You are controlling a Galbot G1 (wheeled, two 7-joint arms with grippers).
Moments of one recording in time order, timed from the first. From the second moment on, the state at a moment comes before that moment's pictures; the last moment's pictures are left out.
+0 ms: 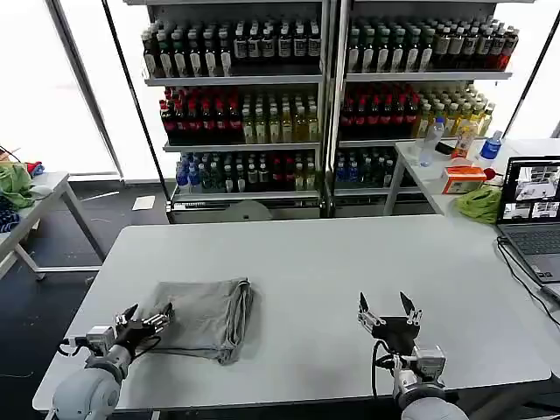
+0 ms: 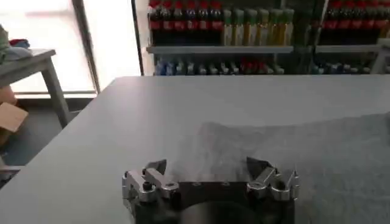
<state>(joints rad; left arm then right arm) 1.31 -1.05 -0.56 -1.77 -0.55 0.41 -0.08 -1.45 1.25 0.38 2.20 0.32 -0.41 0.34</state>
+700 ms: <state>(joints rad) 1.33 -1.08 -0.56 -1.75 -0.57 0.41 -0.04 -1.46 1.23 0.39 2.22 0.33 -0.41 0.34</state>
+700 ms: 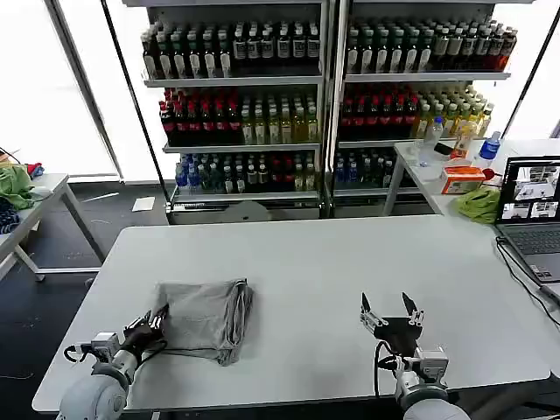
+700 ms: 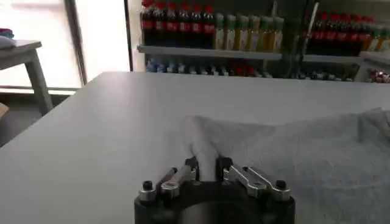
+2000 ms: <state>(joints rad) 1.36 -0.81 -0.89 -1.82 -0.67 0.42 -0.05 -1.42 1.25 0.40 2.19 0.34 -0.41 0.35</state>
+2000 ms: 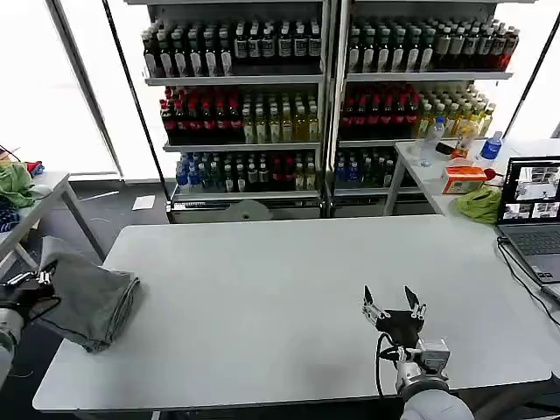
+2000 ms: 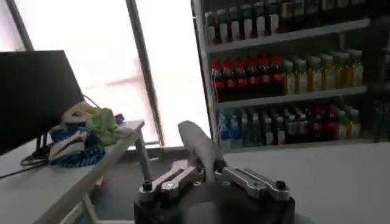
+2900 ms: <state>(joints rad) 1.04 -1.11 -0.08 -1.91 -0.53 0.47 -0.21 -1.50 1.36 0.50 2.19 0.27 -0.42 0.33</state>
